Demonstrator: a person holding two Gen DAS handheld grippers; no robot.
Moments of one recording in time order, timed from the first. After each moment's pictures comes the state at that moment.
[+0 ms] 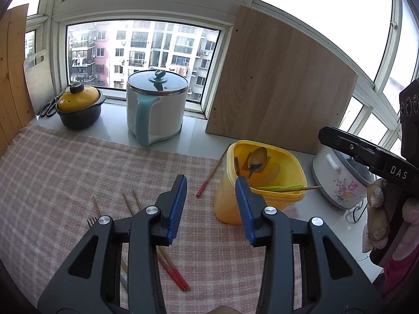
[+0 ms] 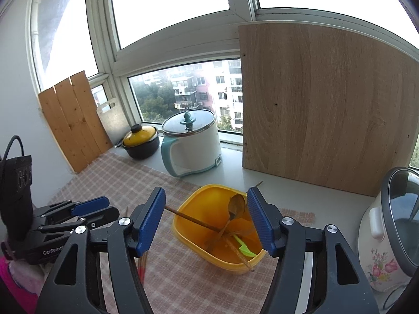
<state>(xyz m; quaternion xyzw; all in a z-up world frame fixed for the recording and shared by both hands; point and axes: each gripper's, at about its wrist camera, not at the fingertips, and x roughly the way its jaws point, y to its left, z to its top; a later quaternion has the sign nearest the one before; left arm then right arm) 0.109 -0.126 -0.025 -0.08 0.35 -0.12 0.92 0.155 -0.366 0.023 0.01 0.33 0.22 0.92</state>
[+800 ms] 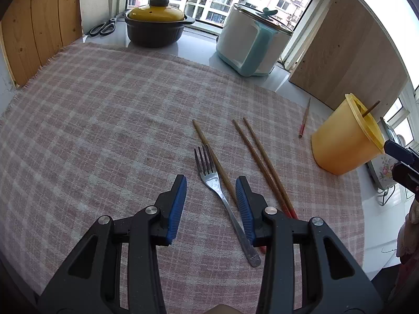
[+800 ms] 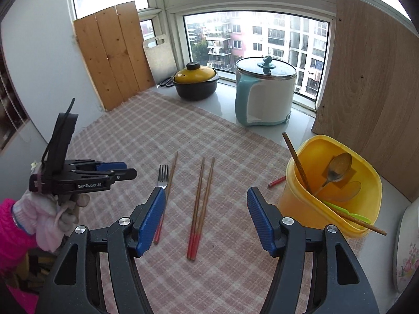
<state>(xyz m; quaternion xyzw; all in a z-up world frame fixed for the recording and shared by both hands) 0.105 0.037 -0.136 -0.13 0.48 -0.05 0.87 0.113 -0.235 -0.040 -0.08 0.42 0.31 0.85</state>
